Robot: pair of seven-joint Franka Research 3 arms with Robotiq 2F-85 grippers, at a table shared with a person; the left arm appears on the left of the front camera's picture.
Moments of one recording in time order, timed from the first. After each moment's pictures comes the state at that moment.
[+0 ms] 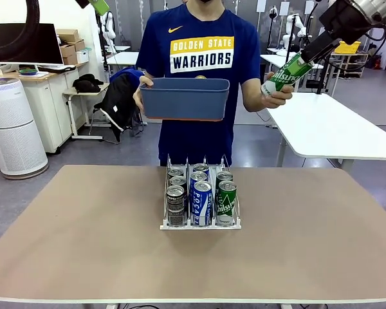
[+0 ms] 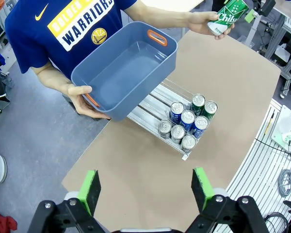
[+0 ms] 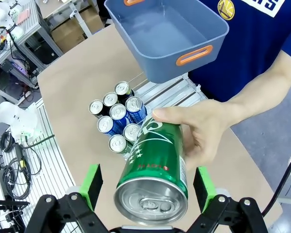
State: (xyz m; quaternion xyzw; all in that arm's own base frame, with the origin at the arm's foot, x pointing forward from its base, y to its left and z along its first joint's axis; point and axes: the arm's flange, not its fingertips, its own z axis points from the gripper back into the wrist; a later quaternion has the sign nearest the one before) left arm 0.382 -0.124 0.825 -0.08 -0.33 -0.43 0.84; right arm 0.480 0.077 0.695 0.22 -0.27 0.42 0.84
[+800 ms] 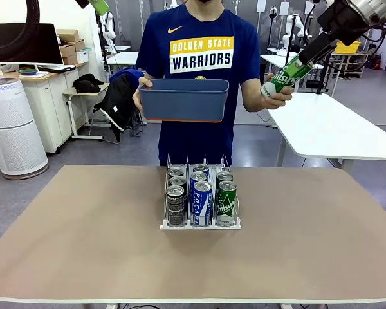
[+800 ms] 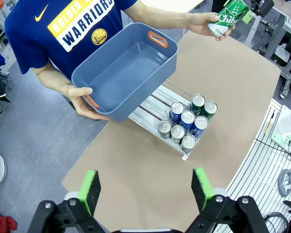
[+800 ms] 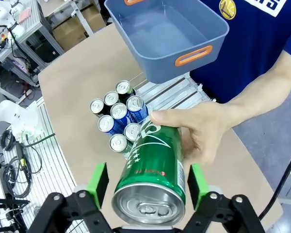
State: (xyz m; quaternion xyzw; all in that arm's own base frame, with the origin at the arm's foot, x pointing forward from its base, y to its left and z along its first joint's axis) left arm 0.382 -0.124 0.825 -0.08 -0.33 -0.43 0.84; right arm 0.482 0.078 0.695 0.22 -0.26 0.42 0.84
